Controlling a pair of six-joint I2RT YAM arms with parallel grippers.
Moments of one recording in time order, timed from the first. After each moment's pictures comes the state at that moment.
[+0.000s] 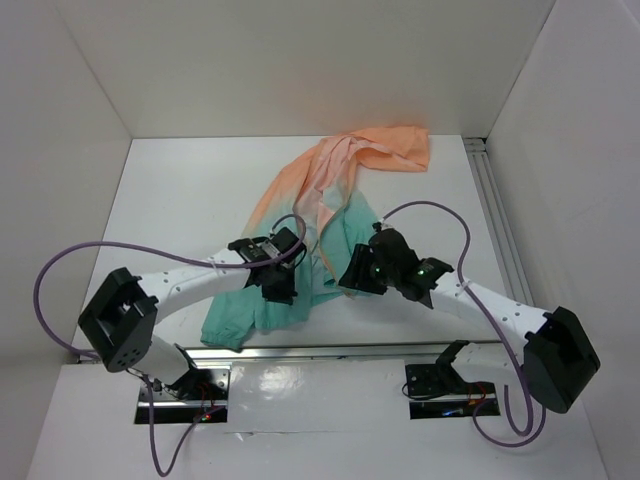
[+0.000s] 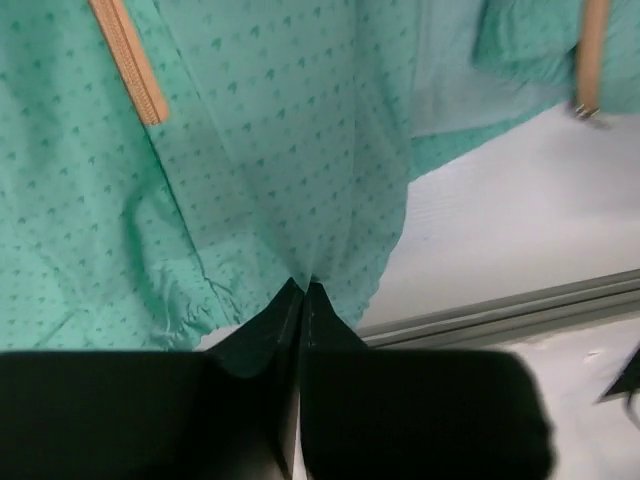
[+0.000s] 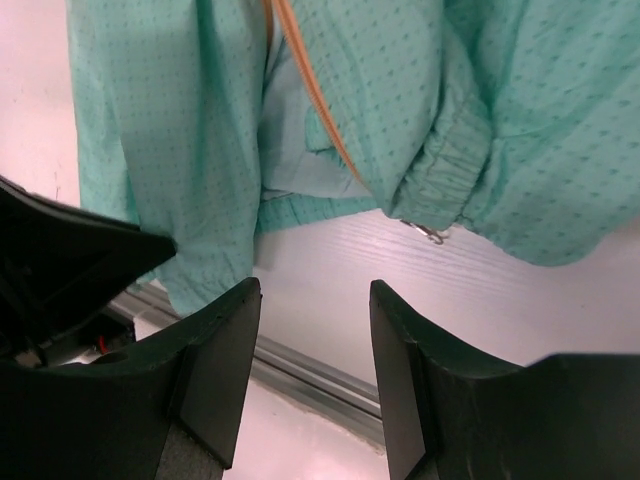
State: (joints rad) left arm -0.79 1.49 0.98 -0.70 -0.04 -0.80; right arm 0.69 1.15 0.67 -0.31 -0.05 0.84
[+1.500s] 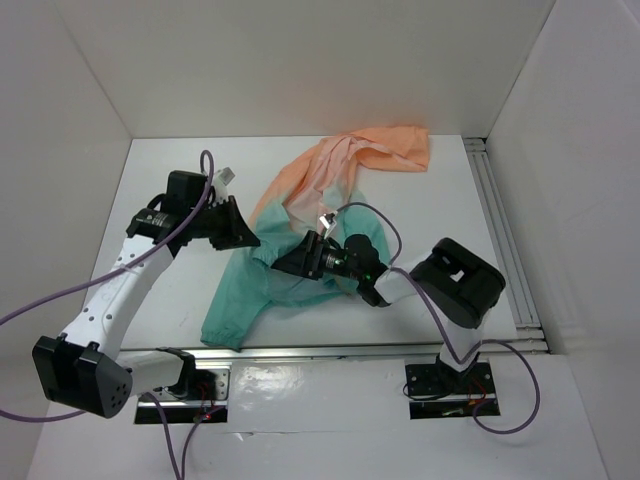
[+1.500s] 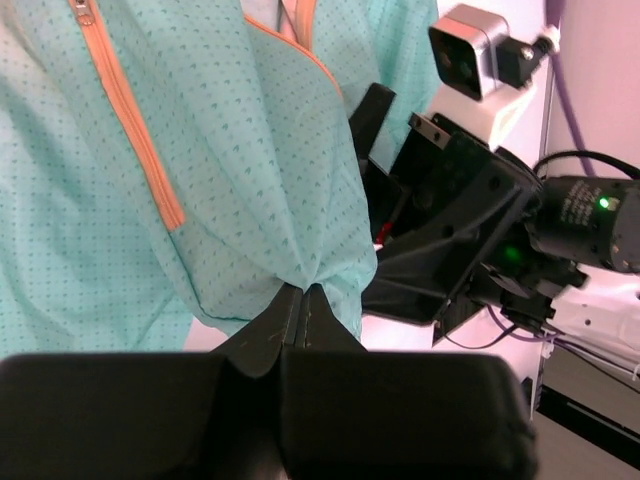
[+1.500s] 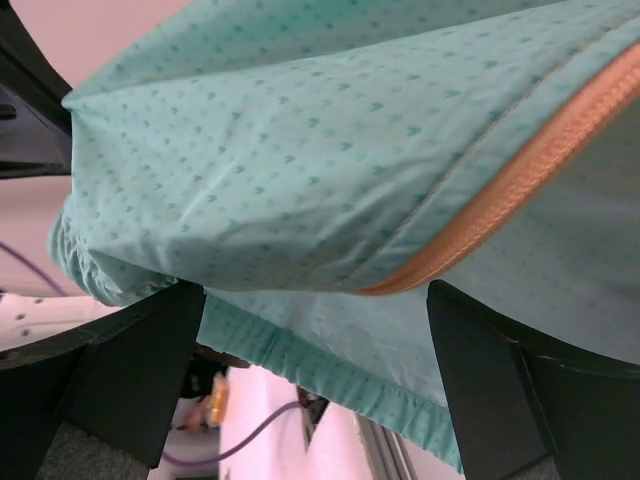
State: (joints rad) left arm -0.23 1.20 1.15 -0.78 0.47 -0.50; right arm 0.77 1.77 0.63 1.06 -0.43 1.11
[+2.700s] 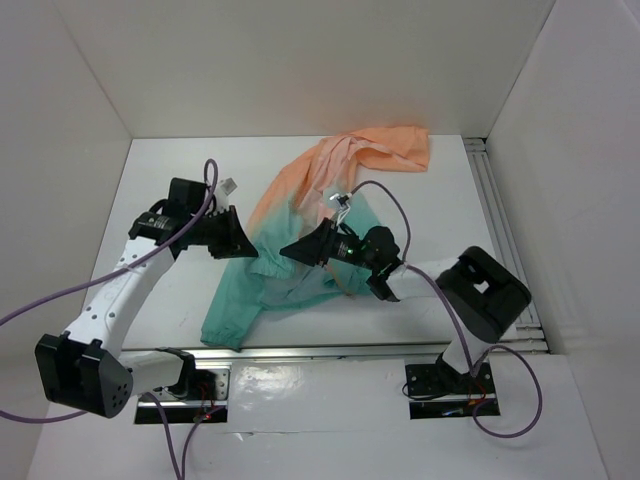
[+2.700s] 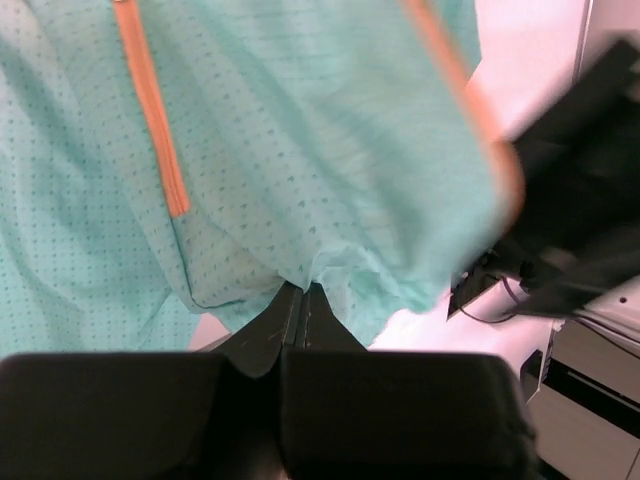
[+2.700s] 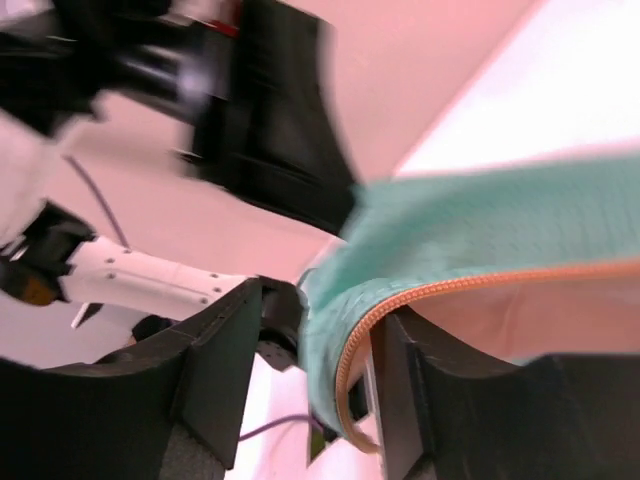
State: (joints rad) left arm -0.21 1.20 1.11 -0.81 0.51 -0.44; right arm 0.72 1.70 0.63 1.26 -0.55 1.08
